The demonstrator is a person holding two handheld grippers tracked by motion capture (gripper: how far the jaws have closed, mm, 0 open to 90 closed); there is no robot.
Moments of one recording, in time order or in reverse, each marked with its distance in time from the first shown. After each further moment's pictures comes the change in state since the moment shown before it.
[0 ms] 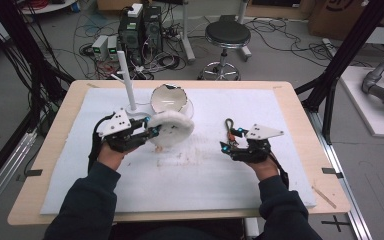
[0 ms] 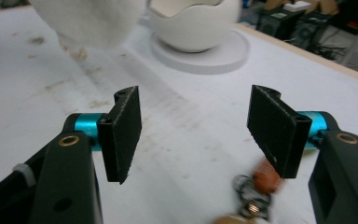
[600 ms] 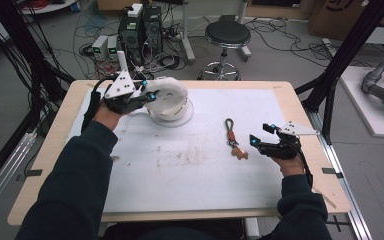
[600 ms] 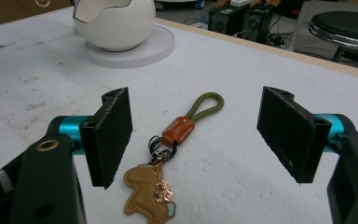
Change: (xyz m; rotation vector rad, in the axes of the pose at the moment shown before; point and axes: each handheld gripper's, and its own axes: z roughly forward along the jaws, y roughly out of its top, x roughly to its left) left arm 0.061 0.062 0.025 0.109 0.068 0.242; right arm -0.053 -0.025 -0.052 -0.034 -0.152 0.146
